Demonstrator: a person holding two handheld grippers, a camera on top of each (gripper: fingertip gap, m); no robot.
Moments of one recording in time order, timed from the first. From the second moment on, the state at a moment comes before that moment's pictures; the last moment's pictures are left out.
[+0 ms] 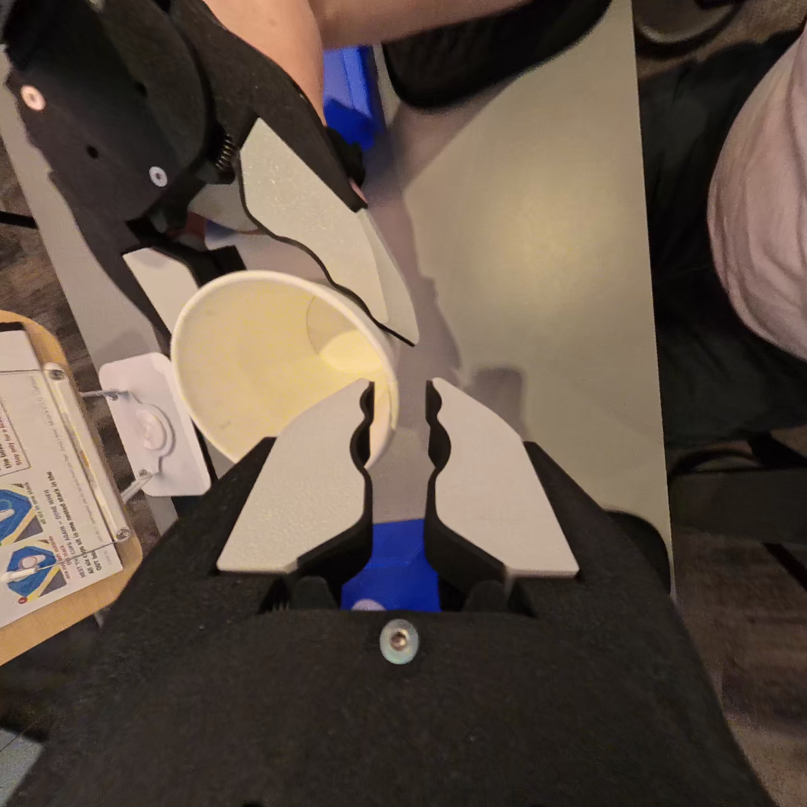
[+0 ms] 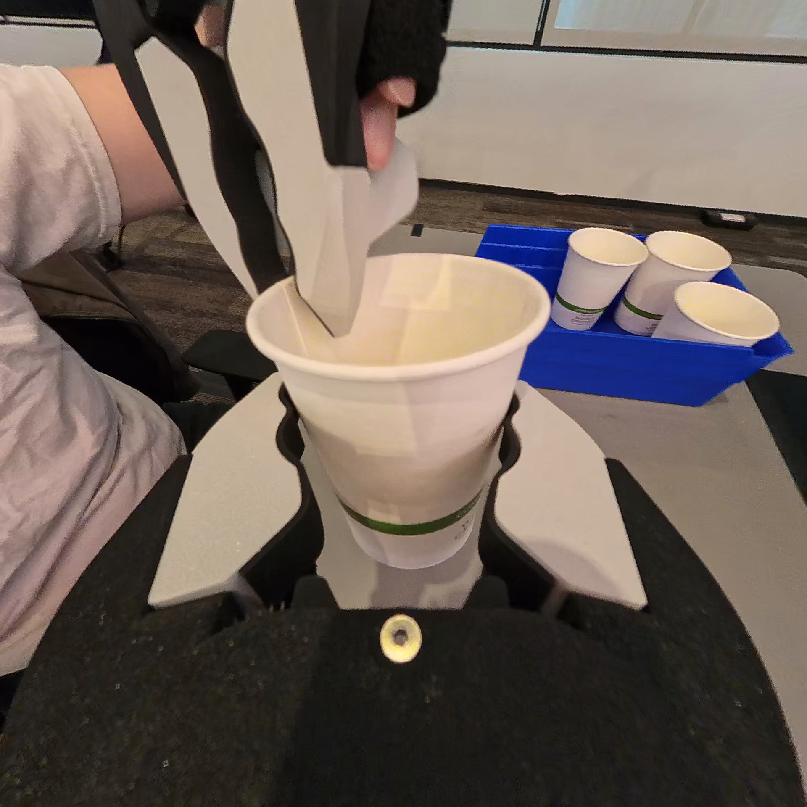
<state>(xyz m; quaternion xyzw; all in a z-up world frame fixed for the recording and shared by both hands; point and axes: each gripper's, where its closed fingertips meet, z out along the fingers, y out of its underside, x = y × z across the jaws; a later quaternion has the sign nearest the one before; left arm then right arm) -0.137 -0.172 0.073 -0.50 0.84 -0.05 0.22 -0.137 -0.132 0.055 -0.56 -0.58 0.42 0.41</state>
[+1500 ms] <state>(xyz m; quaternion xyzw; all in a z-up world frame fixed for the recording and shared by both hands) -0.219 -0.055 0.102 -0.62 0.70 0.09 0.33 0.194 -0.053 0.062 -0.83 -0.23 0.00 0.52</state>
